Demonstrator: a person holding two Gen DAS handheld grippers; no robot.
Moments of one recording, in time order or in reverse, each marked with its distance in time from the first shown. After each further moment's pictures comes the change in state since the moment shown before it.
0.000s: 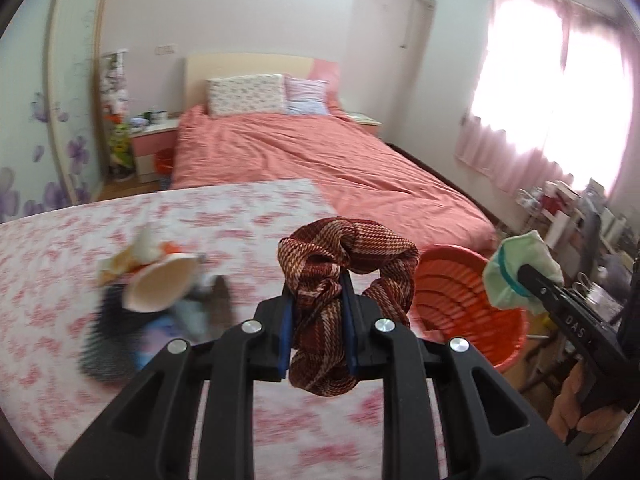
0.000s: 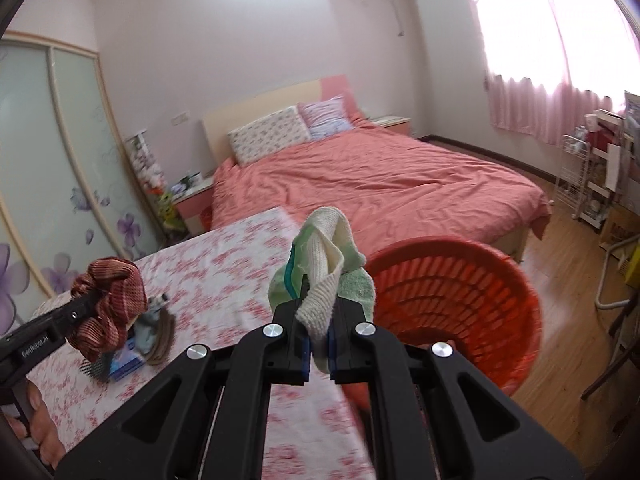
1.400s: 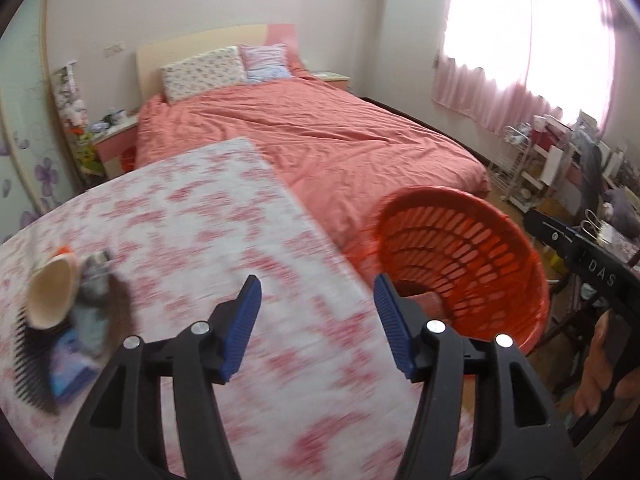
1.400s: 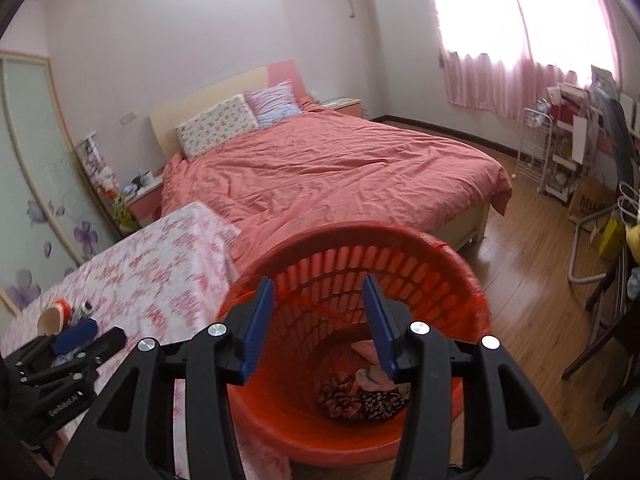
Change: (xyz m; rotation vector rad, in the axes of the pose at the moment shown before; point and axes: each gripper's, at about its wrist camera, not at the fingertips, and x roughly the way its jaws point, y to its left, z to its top) left arm 0.097 -0.056 -0.027 0.150 0.125 0.018; right arm 0.038 -0.057 -0.006 0.034 0.076 -0.104
